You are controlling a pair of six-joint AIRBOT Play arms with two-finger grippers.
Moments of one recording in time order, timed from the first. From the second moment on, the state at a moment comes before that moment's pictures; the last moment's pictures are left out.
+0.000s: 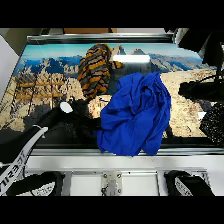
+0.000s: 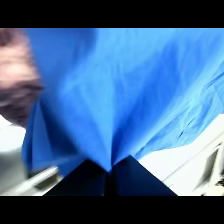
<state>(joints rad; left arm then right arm) -0.30 -1.35 0.85 0.83 -1.10 -1.40 -0.01 -0.91 1.24 -1.39 1.22 1.65</state>
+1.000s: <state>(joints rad) -0.40 -1.10 0.93 1.35 -0.93 -1.50 -0.01 -0.91 1.16 -1.39 1.26 1.65</state>
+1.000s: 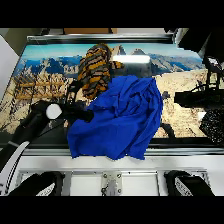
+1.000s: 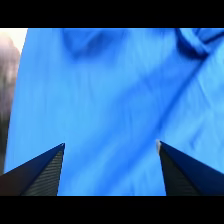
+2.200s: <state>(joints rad) -0.38 -1.51 1.12 1.36 -0.66 -1.12 0.20 -1.32 1.12 -1.16 1.01 1.65</state>
